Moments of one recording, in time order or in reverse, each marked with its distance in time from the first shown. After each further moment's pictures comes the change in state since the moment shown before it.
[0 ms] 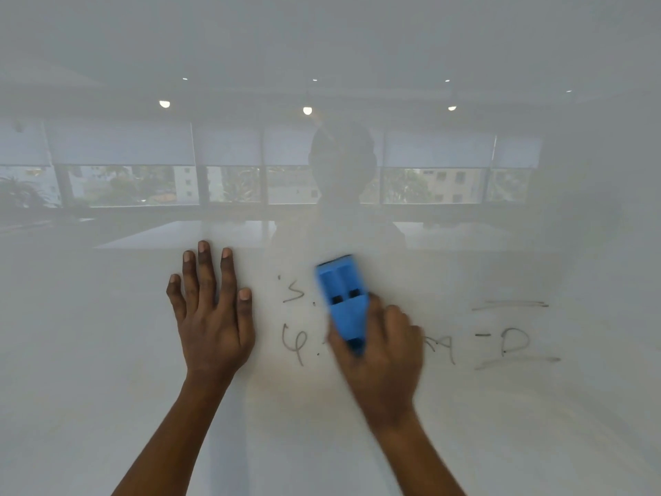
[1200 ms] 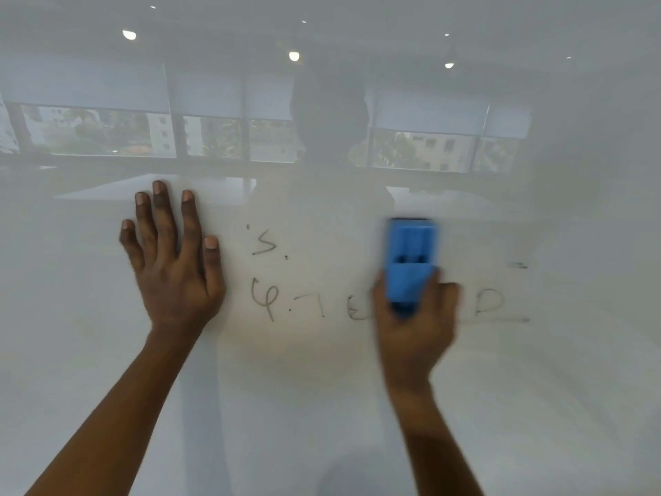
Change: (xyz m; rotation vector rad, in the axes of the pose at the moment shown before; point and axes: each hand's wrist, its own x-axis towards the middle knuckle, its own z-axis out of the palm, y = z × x) left_hand -0.002 0.006 0.002 -0.001 0.039 -0.002; right_hand -0.010 0.061 -0.018 0.062 0.120 0.373
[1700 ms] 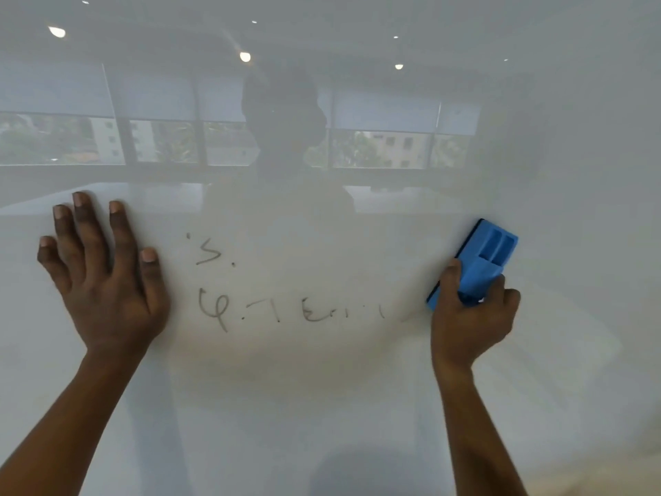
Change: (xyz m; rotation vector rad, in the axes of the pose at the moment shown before) left_hand 0.001 0.001 0.000 -0.059 -0.009 -0.002; right_hand 0.065 0.091 -0.041 -0.106 0.196 0.361
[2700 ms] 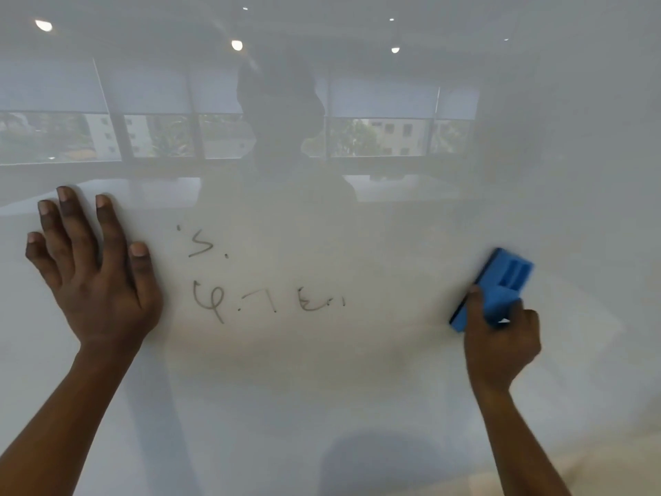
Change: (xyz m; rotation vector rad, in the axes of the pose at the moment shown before) left_hand -0.001 -0.007 0.000 -0.008 -0.052 -0.033; right_hand 0.005 0.079 -0.032 -0.076 -0.106 -0.080
